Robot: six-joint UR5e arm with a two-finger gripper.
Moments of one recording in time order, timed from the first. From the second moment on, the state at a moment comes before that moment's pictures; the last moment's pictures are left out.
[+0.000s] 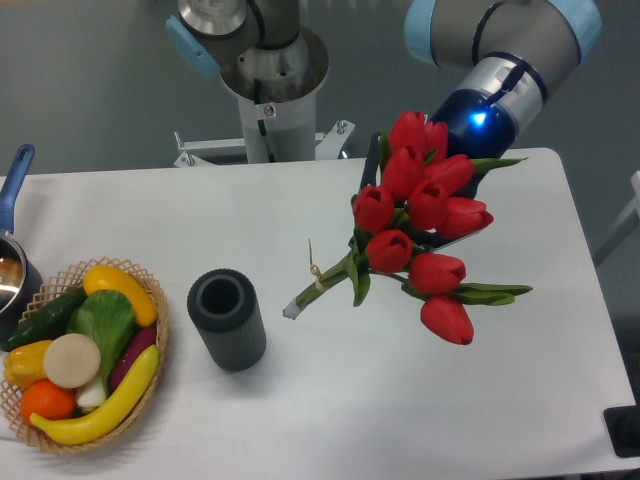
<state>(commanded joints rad) 2.77 -1.83 -1.53 -0.94 0.22 0.95</state>
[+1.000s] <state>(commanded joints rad) 2.76 -1.79 -1.52 -0.94 0.67 1.10</state>
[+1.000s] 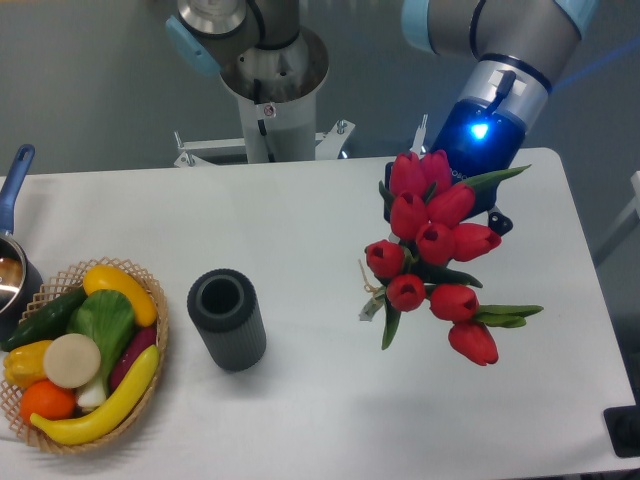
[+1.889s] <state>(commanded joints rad) 2.62 -1.79 -1.60 -1.05 1.32 1.55</state>
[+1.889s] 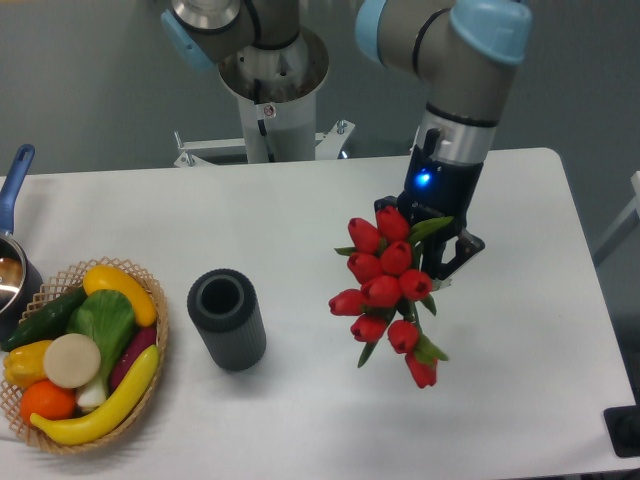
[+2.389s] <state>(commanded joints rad) 2.58 -1.87 -1.63 -1.09 1.58 1.71</state>
